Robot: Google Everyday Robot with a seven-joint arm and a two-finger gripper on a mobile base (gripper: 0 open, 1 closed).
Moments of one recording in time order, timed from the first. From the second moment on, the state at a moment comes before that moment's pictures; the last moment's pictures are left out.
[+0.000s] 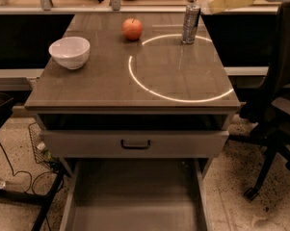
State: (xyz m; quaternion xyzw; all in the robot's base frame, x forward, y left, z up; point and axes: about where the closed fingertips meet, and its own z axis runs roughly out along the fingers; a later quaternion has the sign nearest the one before) arm 0.646 -0.183 1.097 -0.42 0.67 0.06 0.61
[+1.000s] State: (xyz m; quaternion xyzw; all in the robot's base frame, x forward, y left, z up) arm 0.695 -0.112 1.062 -0.40 0.67 0.13 0.61
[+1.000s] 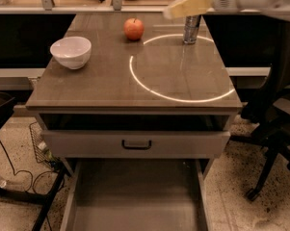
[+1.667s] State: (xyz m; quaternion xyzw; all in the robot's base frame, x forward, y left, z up) arm 0.764 -0.021 1.016 -0.36 0.66 0.19 0.63
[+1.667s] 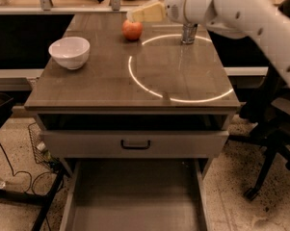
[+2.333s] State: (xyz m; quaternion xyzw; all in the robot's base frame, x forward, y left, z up) arm 0.811 0.010 0.976 -0.36 0.65 0.20 0.63
